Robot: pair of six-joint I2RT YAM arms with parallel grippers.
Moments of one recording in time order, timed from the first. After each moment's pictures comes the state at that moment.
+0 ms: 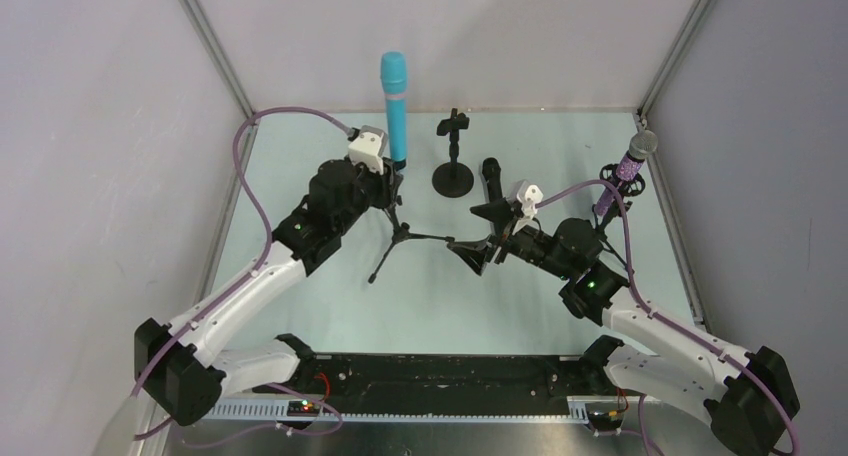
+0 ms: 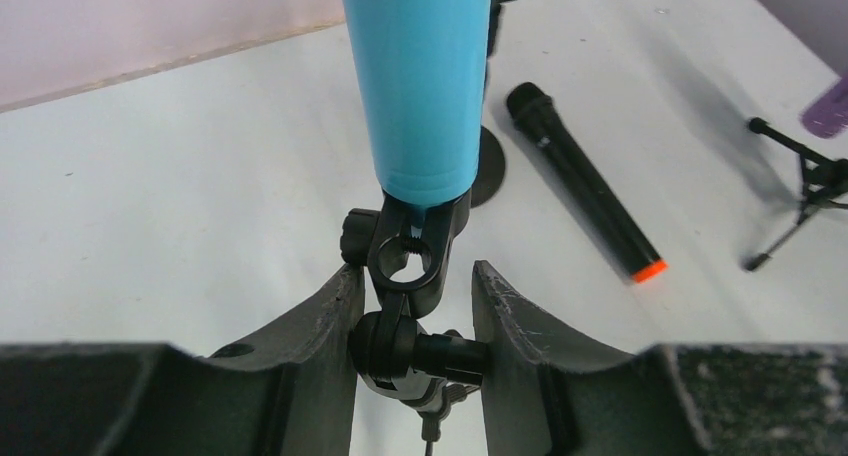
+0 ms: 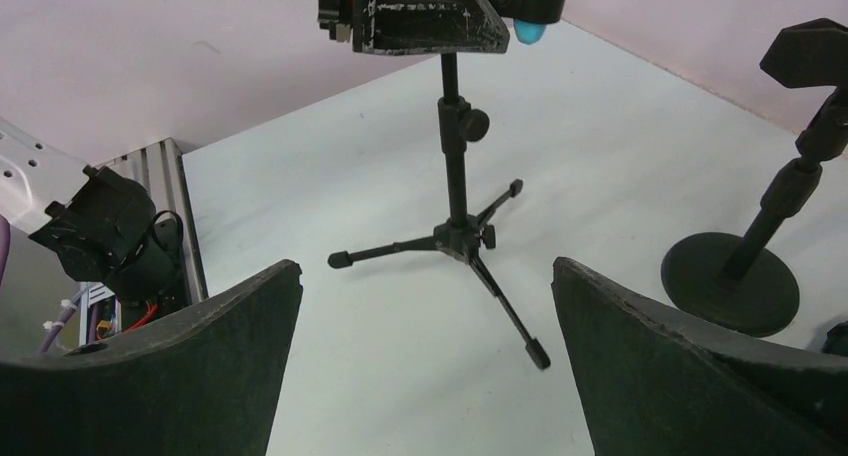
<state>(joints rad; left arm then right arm) -0.62 1.12 0.96 -0.08 -0.15 -0.11 0.72 0.90 0.56 0.42 -0.34 0.13</state>
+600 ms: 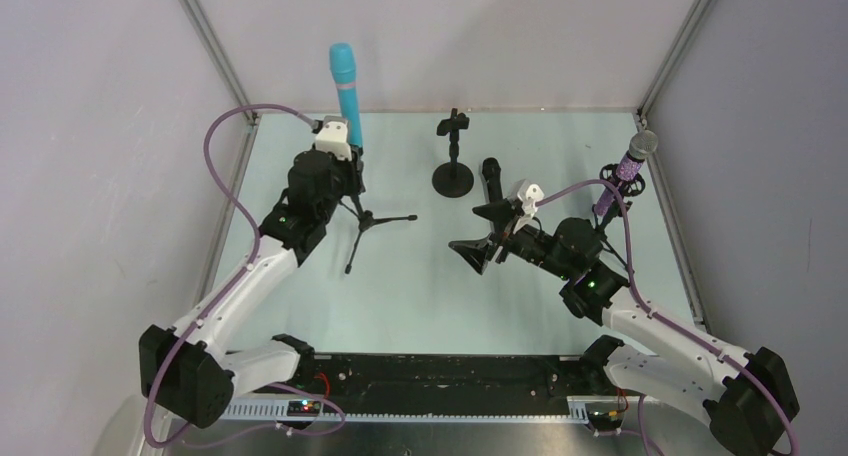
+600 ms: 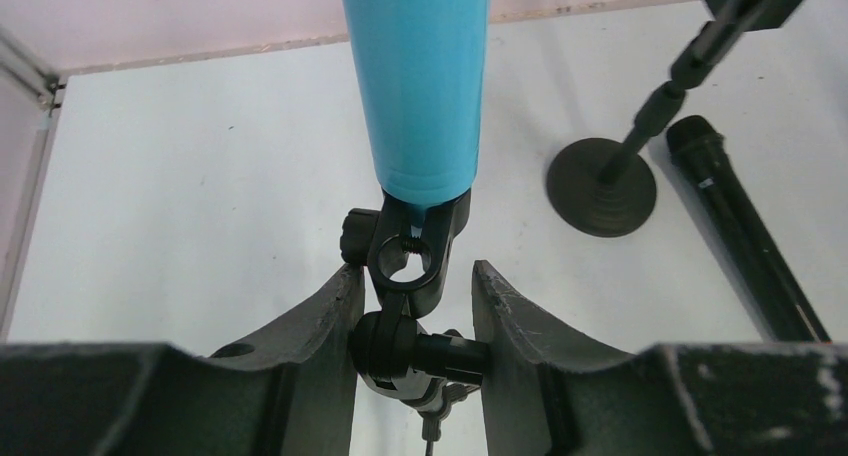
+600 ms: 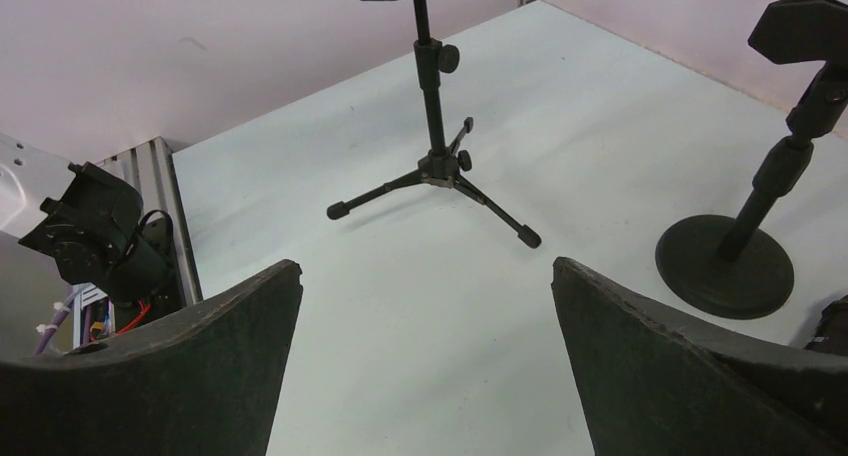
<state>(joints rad) -0.42 1.12 0.94 -0.06 -0.24 -0.07 0.71 0.90 0.55 0.41 -0.33 0.15</state>
